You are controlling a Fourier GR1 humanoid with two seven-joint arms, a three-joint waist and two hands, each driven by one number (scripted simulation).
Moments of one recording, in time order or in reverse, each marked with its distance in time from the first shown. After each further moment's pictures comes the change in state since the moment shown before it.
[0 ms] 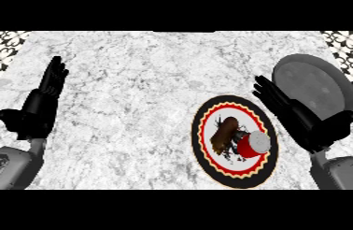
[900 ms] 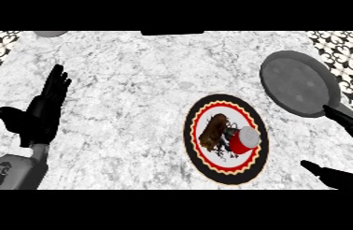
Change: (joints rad) left arm 0.060 -0.074 0.068 -0.033 0.000 -0.016 0.109; right arm 0.389 -0.134 -0.249 -0.129 0.369 -0.248 -0.405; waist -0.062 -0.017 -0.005
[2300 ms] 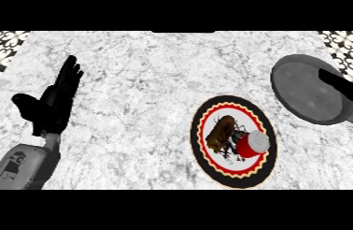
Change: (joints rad) left arm -0.070 -0.095 0.047 0.003 -0.111 -0.062 0.086; right arm -0.312 -0.278 0.019 -0.549 -0.029 0.288 0.948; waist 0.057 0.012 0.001
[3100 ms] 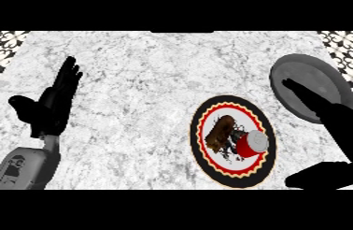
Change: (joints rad) left arm 0.025 -0.055 0.070 -0.031 -0.070 -0.054 0.032; right arm -0.074 0.228 0.160 0.123 0.272 0.095 0.189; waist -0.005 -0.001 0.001
